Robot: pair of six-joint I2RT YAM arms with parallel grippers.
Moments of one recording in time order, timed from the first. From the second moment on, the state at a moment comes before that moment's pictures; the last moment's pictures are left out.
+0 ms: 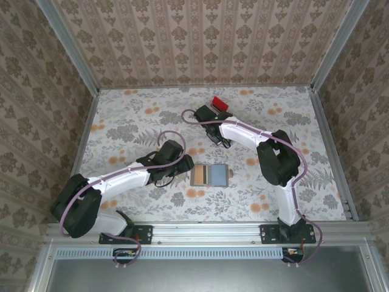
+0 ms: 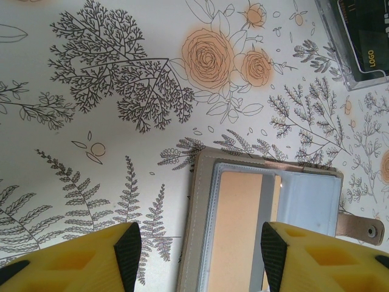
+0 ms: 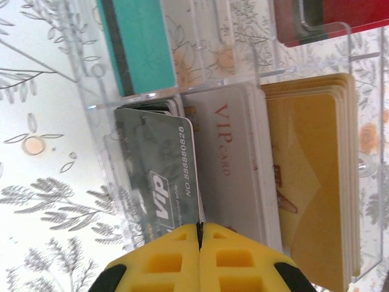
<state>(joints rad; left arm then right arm) -0.78 1.36 0.70 -0.24 0.00 -0.95 0.61 2.07 1.64 -0.83 0.58 -0.04</state>
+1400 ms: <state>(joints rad) -0.61 1.34 0.70 0.08 0.35 -1.03 0.38 1.52 1.10 -0.41 -0.50 0.82</state>
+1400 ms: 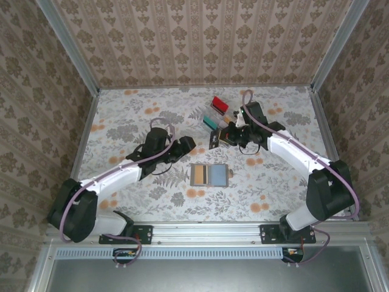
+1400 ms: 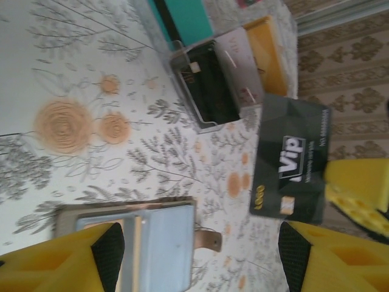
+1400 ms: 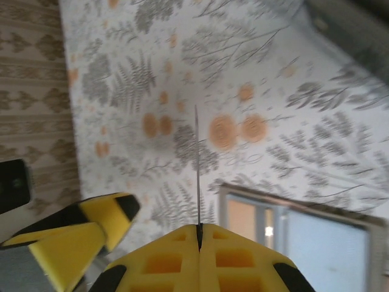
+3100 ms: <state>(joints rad) -0.59 1.51 0.73 0.39 0.58 -1.20 0.38 1.51 0.95 -0.21 -0.73 0.95</state>
